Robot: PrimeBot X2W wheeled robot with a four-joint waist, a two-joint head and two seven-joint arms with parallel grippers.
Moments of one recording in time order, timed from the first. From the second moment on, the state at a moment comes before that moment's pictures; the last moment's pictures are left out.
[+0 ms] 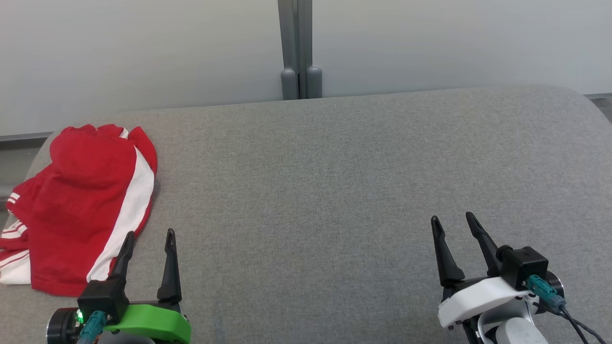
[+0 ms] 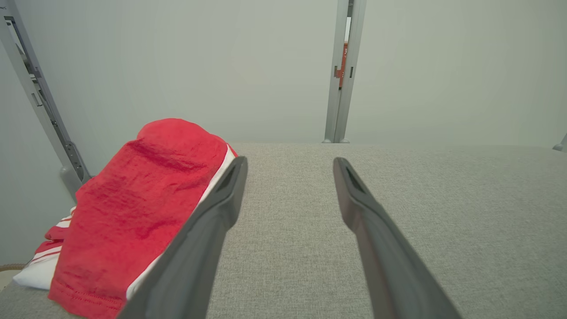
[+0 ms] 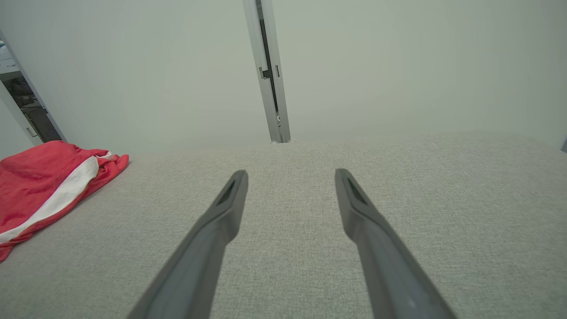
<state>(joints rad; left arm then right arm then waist) 0.01 0.08 -0.02 0.15 -0.17 -0.07 -0.21 -0.05 -0.05 0.10 0.24 0.19 0.13 -0.26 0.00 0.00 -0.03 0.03</state>
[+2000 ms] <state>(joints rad) 0.03 0.15 0.02 0.15 -0.22 0.00 -0.23 -0.06 -0.05 0.15 0.28 0.22 0.13 -0.26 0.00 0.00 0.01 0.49</state>
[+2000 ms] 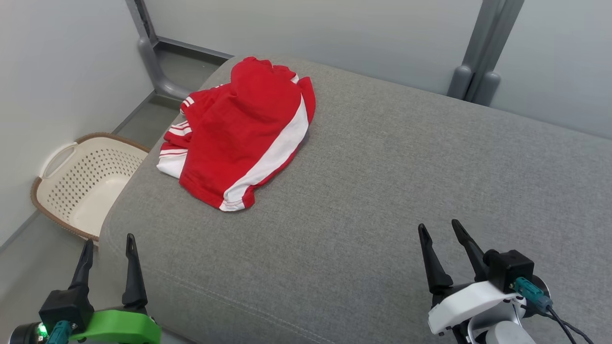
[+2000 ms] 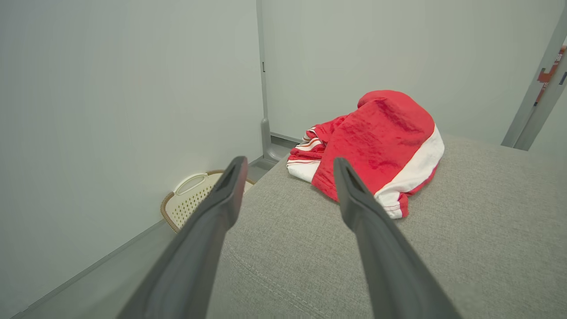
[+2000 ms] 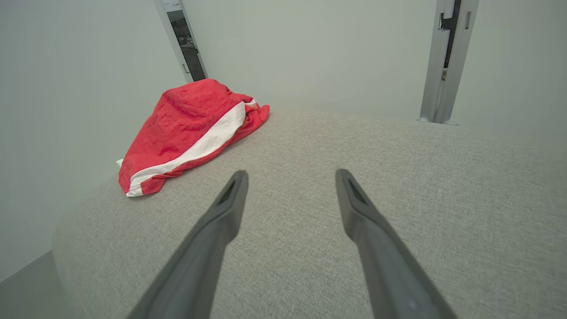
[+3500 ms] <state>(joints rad) -0.77 0.37 0.08 0.52 -0.42 -0.11 -0.17 -0.17 -0.13 -0.08 -0.03 0.08 0.13 -0.15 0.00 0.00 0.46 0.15</state>
